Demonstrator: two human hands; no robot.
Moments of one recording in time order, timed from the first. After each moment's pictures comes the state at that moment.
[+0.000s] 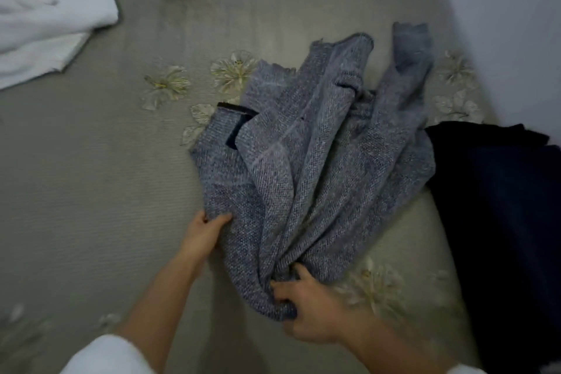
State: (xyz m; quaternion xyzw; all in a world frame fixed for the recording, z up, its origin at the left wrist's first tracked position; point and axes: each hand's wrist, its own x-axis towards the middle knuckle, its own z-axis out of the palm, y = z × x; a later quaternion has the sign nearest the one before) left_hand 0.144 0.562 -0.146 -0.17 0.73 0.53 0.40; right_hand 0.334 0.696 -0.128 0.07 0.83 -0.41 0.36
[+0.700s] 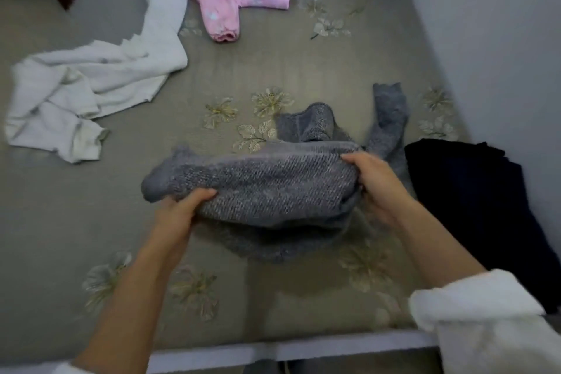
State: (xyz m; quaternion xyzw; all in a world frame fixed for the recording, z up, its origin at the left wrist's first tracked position) left_hand 0.149 0.447 0.070 -0.08 0.68 0.68 0.28; right_hand 0.267 0.720 0.103 0.45 0.58 -0.68 -0.04
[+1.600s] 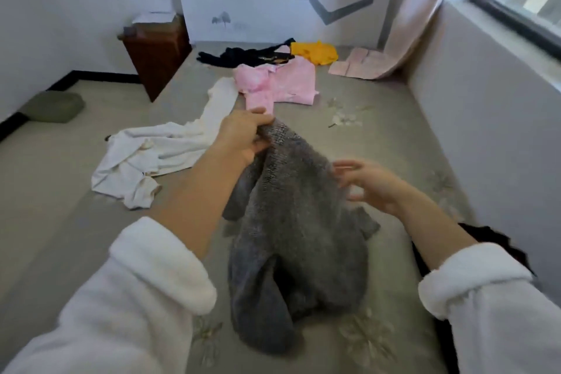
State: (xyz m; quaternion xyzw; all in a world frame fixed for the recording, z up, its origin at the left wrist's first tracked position) left_hand 0.109 0.574 0.303 -0.02 0.62 0.75 0.23; right_hand 0.232 0.773 0.224 0.26 0.72 -0.64 0.08
